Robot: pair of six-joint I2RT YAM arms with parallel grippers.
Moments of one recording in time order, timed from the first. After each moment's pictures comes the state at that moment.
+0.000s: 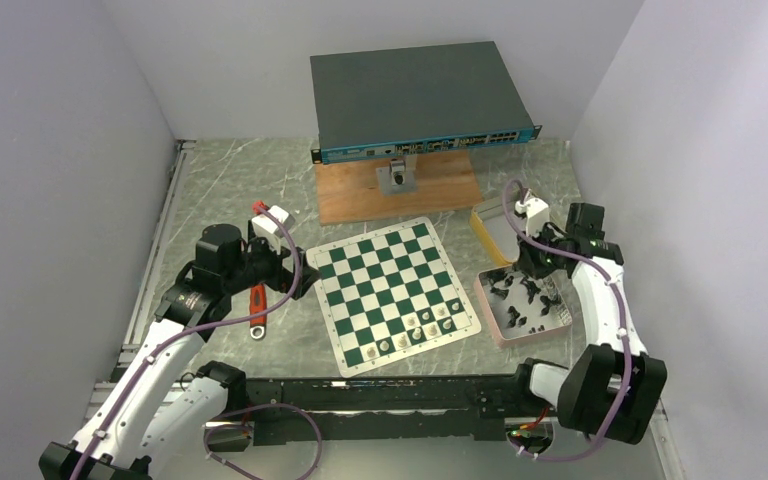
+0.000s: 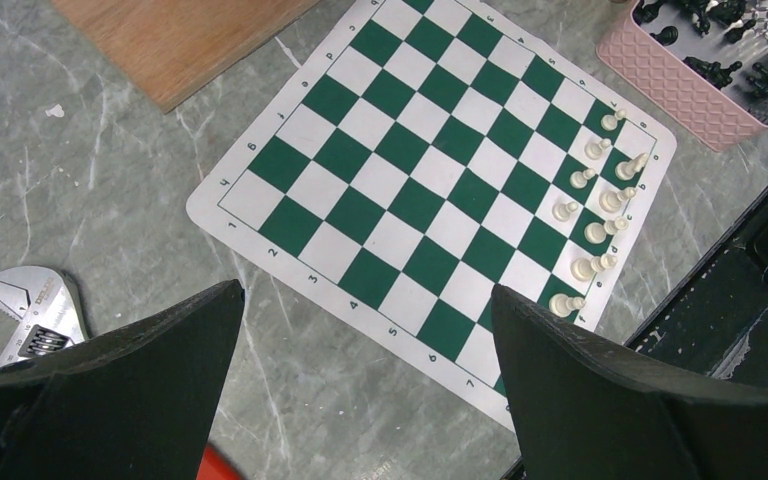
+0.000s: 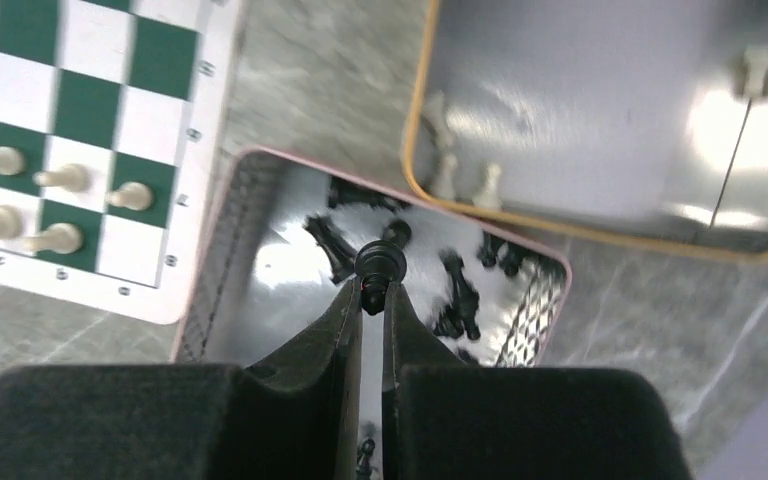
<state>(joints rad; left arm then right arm) -0.34 0.75 0.73 -0.43 0.39 -0.01 -0.26 1.16 0.83 -0.70 -0.46 -0.65</state>
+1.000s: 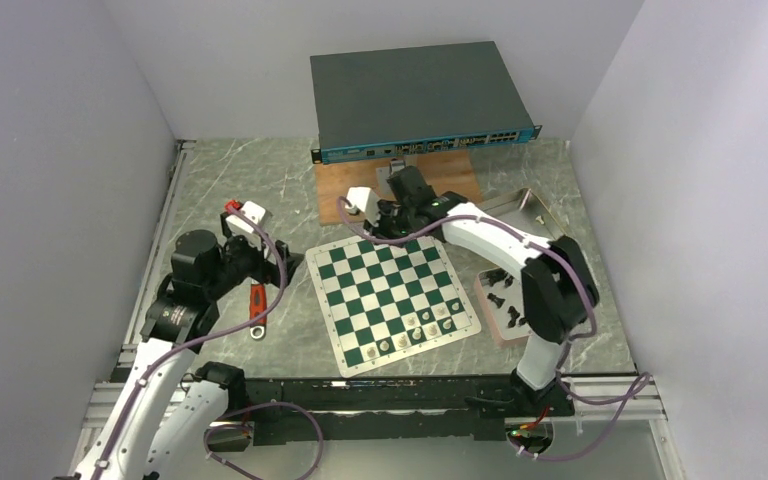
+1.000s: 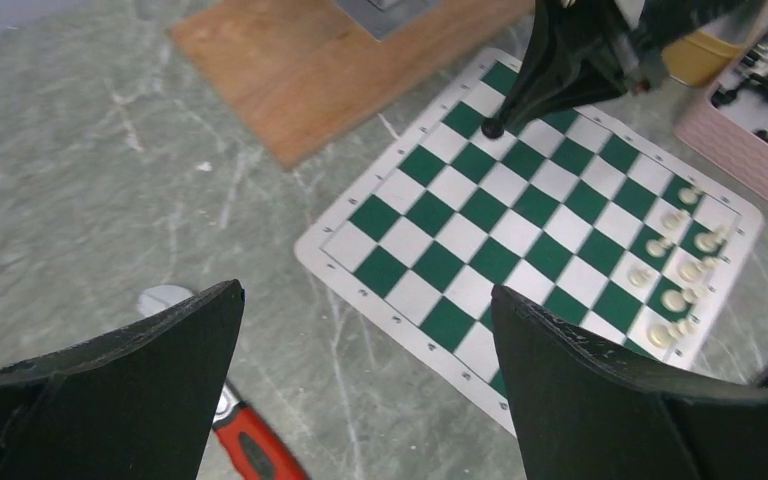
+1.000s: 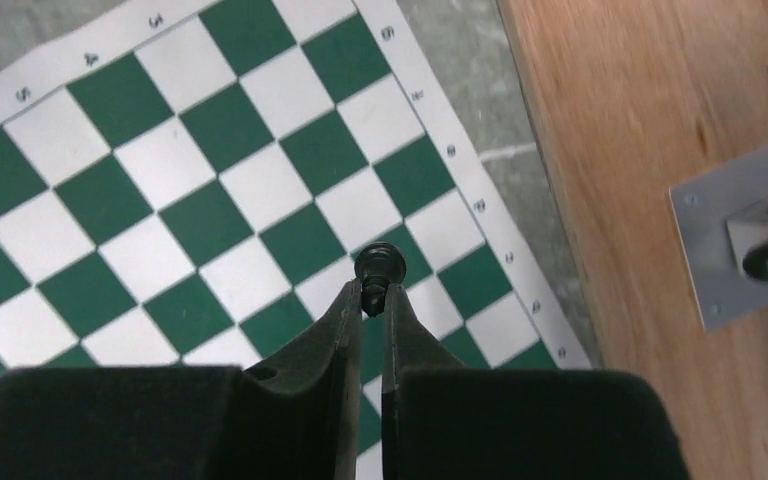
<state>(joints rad) -0.24 0.66 0.72 -0.38 0.34 0.04 0.65 1.73 1.32 -0.45 -0.36 -0.62</state>
